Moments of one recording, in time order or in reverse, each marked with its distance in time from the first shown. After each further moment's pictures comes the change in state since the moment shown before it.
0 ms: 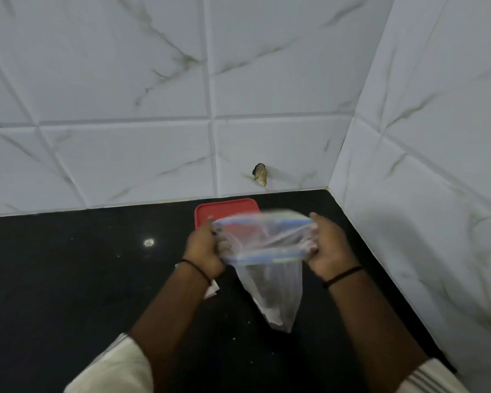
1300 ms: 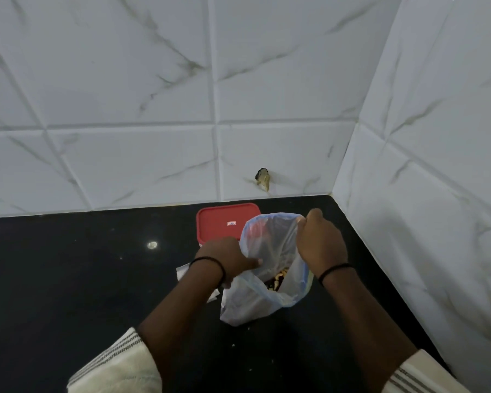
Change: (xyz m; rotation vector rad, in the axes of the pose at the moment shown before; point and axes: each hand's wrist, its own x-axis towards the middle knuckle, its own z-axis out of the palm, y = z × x) left_hand -0.007 -0.002 0.011 1.876 0.128 0.253; right_hand 0.022 -0.001 0.000 -1.449 0.266 -0.650
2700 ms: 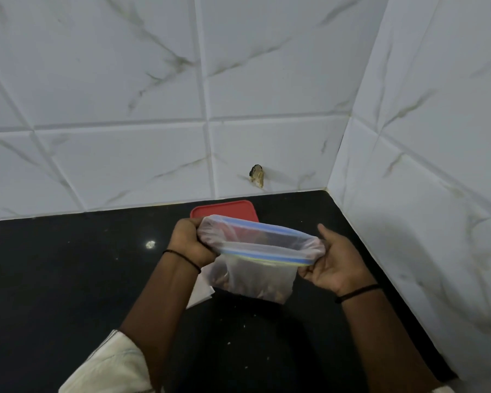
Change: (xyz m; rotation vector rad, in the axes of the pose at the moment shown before) left_hand 0.035 -0.030 -0.014 -1.922 -0.109 -0.254; right_hand -0.015 0.044 -0.009 1.546 -0.517 0.796
